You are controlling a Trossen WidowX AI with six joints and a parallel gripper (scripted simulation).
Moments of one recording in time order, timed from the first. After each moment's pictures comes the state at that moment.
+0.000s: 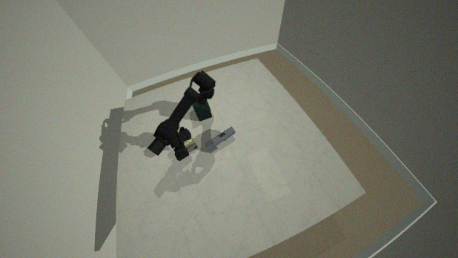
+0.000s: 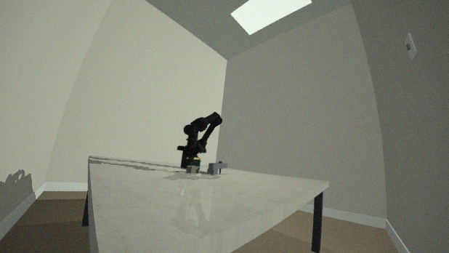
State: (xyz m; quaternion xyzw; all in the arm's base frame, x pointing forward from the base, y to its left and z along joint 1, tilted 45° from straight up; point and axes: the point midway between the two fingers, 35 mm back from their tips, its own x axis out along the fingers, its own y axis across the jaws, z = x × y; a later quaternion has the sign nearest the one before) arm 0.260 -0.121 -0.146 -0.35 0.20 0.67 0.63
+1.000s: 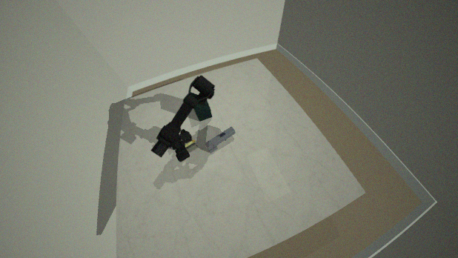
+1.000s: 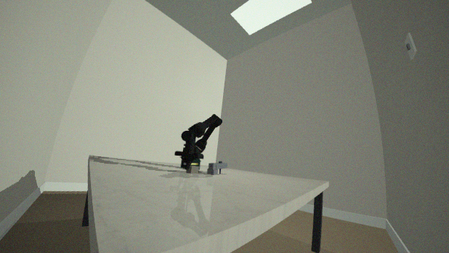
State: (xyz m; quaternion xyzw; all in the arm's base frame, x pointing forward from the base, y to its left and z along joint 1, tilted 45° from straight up) arm 0.252 -0.102 -0.175 -0.35 0.20 0.67 0.62
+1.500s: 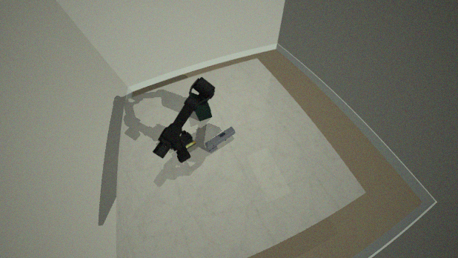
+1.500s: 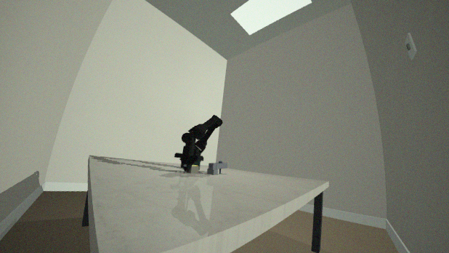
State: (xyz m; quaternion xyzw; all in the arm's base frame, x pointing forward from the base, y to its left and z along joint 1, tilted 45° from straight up) arm 0.254 -0.093 -0.183 -0.35 0.20 0.67 0.62
